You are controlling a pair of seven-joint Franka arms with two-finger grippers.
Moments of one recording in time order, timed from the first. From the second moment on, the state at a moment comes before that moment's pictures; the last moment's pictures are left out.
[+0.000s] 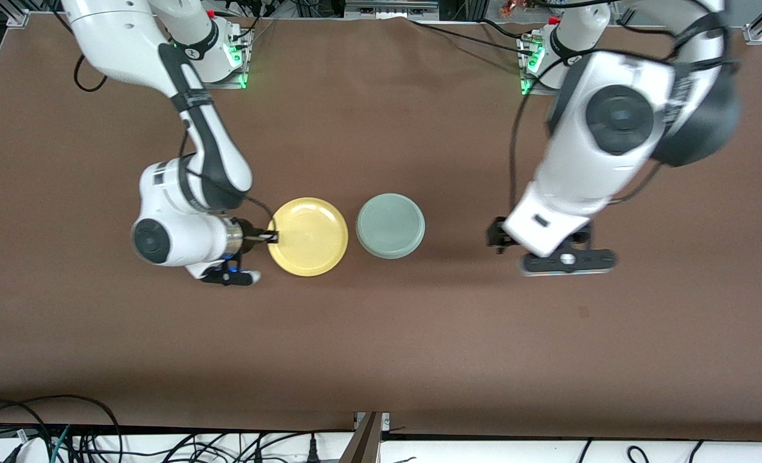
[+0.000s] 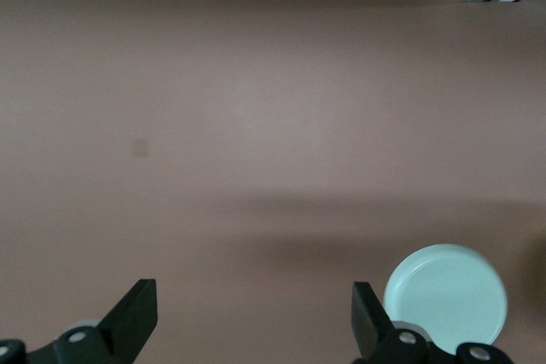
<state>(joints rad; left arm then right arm) -0.45 0.49 0.16 -1.10 -0.02 1.61 -0.35 0.41 0.62 -0.06 -1.54 0.37 1.90 0.25</state>
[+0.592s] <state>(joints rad) -0.24 0.33 0.16 -1.13 -0.07 1.41 -0.03 0.51 0.56 0.08 -1.70 0.37 2.21 0.35</state>
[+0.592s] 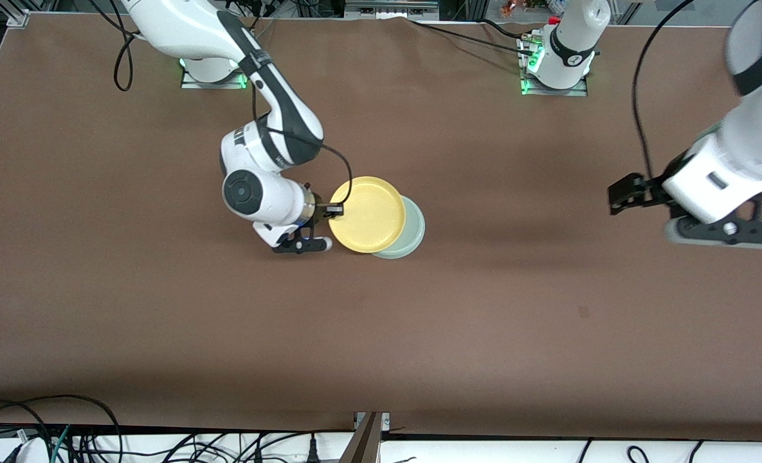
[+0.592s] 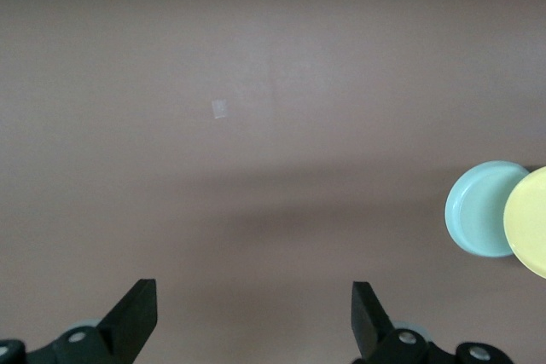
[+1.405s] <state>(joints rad) -0.17 0.03 0.16 -1.56 -0.06 1.54 0.04 0.57 0.57 0.15 -1.90 0.37 2.61 0.41</state>
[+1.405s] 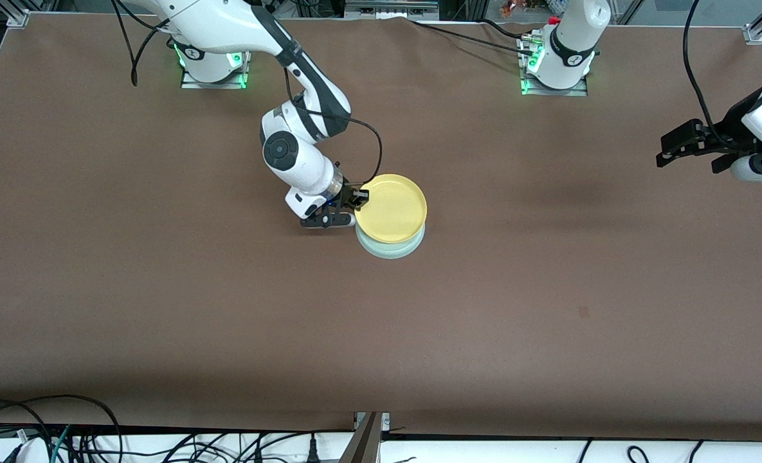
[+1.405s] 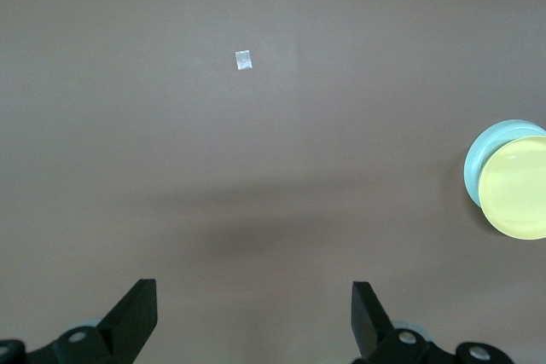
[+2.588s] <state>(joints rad) -0.17 0.08 0.15 -1.50 -0.05 1.57 0.04 0.56 0.56 0.02 -1.80 0.37 2.51 0.40</state>
